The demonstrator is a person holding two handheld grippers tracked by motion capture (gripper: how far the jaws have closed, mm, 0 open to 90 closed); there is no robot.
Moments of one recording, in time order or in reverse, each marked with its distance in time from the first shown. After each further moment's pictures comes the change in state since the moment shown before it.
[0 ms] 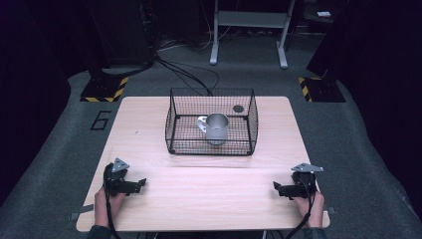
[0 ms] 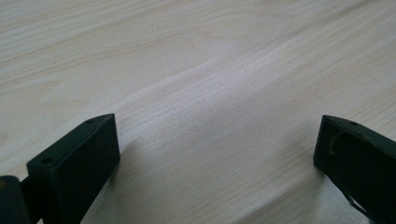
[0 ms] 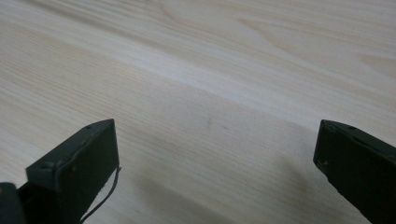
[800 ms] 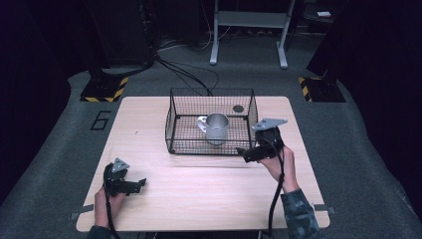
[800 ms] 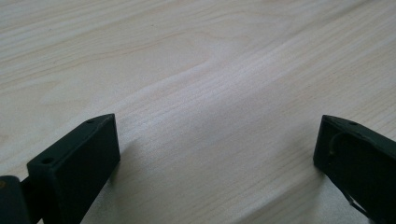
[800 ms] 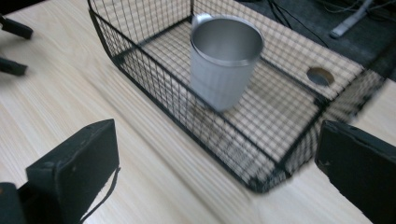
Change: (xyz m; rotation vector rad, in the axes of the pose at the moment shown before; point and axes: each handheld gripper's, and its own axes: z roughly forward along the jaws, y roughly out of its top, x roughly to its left) left arm 0.000 0.000 0.000 0.000 0.000 0.001; right arm 0.097 0.169 -0.033 -0.105 0.169 -0.281
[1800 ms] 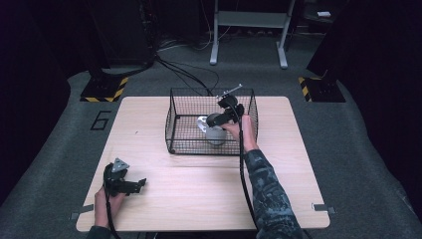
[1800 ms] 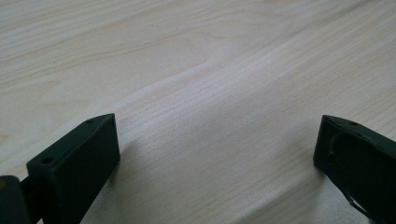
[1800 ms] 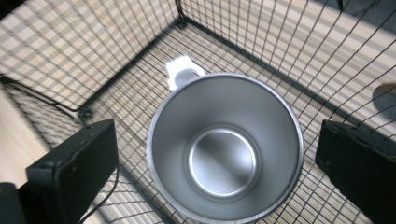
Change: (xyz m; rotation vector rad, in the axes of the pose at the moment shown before) left arm 0.001 0.000 -0.001 0.010 -0.004 0.006; right arm -0.029 0.095 0.145 0.175 0.093 0.118
